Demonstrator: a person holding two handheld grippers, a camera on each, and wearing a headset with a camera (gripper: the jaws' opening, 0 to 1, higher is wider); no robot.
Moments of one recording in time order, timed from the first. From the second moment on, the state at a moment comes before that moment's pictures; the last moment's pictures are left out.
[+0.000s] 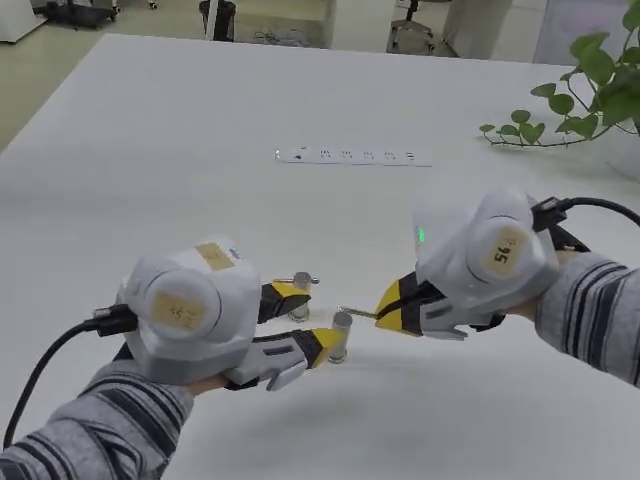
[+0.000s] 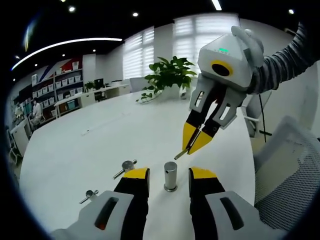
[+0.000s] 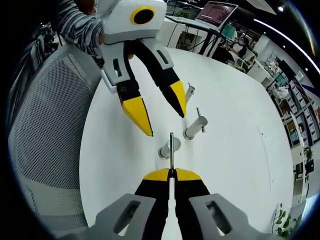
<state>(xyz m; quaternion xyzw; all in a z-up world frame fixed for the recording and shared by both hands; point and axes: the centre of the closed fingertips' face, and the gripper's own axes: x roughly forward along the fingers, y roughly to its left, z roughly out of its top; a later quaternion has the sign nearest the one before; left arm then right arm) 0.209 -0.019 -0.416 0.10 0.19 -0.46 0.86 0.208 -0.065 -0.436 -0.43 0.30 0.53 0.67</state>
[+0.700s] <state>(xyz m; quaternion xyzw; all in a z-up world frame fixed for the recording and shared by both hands) 0.225 -0.034 -0.459 0.10 0.23 -0.43 0.87 0.216 -0.083 -0.461 -0.43 0.33 0.52 0.66</state>
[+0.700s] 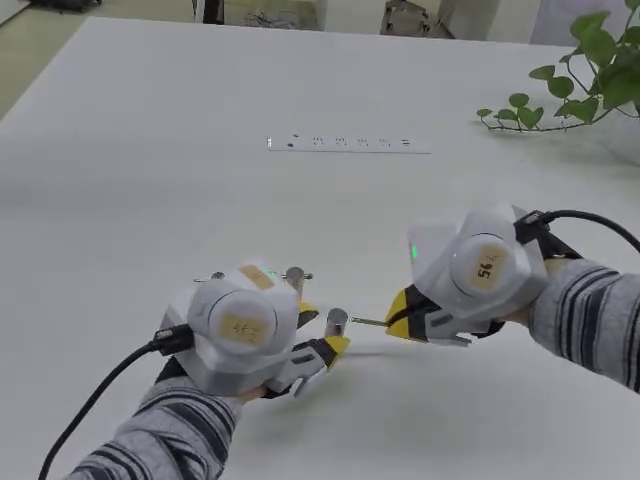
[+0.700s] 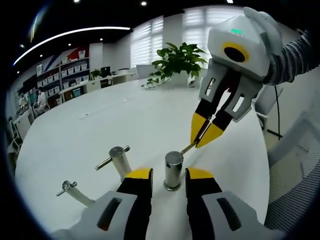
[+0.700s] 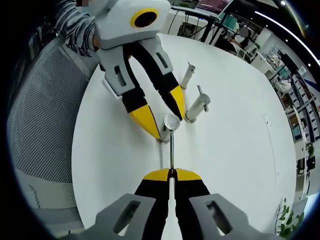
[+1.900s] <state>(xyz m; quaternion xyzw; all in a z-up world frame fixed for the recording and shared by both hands) 0.226 -0.044 -0.479 0.05 0.24 -0.41 0.88 0.213 -0.073 -0.459 -0.43 0.34 0.53 0.65</state>
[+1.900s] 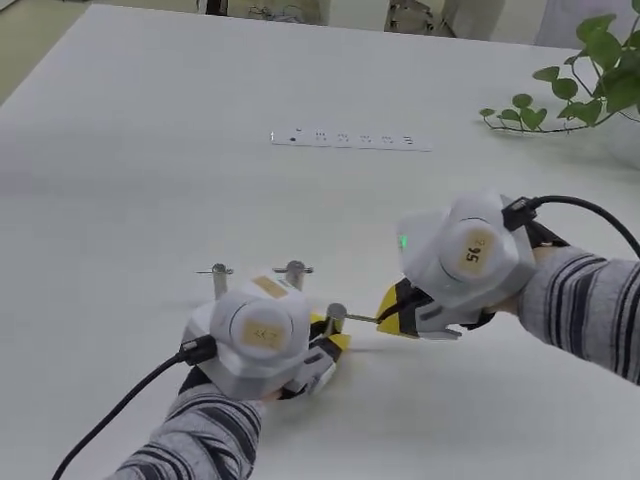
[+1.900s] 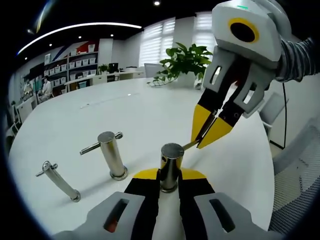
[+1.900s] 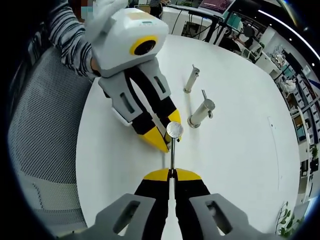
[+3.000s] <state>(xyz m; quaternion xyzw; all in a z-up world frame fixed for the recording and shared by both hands) 0.227 -0.045 -0.484 0.05 0.24 -0.40 0.88 0.212 -0.050 -0.451 -0.42 0.30 0.53 0.68</state>
